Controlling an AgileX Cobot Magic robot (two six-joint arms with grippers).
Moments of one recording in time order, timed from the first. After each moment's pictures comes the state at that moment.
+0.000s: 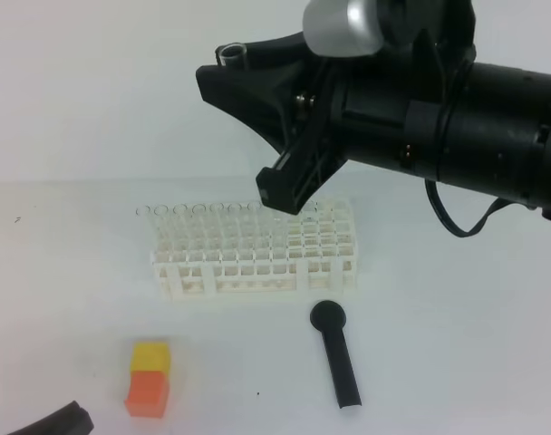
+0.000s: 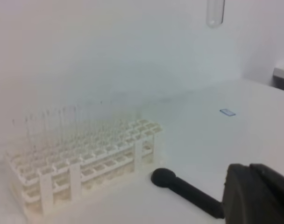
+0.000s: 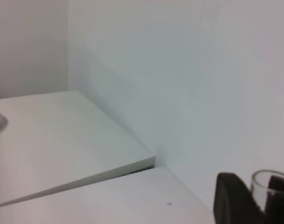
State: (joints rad) left arm -0.78 0.15 -0.12 0.34 0.01 -0.28; right arm 0.79 1.42 -1.23 1.72 0.23 -1.87
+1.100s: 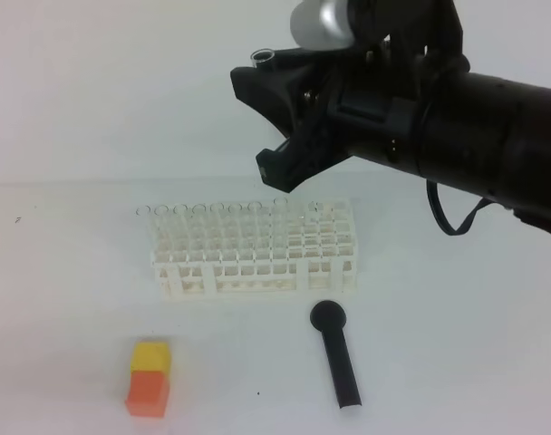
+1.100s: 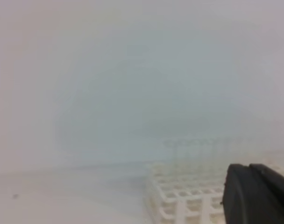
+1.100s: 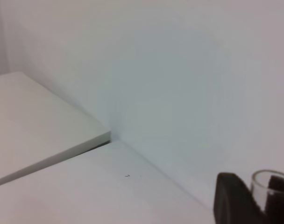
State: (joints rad) left arm -0.42 0.03 -0.12 0.34 0.08 -0.28; right arm 0.79 1.46 -1.23 1.69 0.03 -1.80
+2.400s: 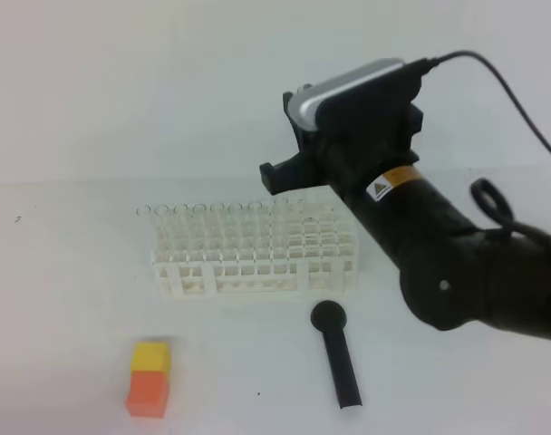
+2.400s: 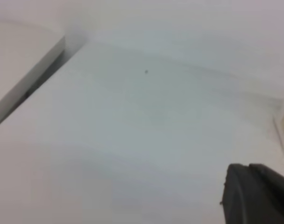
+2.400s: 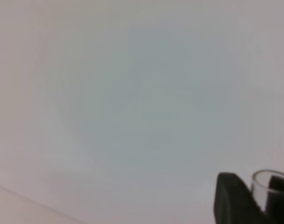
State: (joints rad) left arm 0.03 -0.02 0.02 0.28 0.24 -0.37; right arm 0.78 1.78 -1.11 0.48 -0.75 -0.49
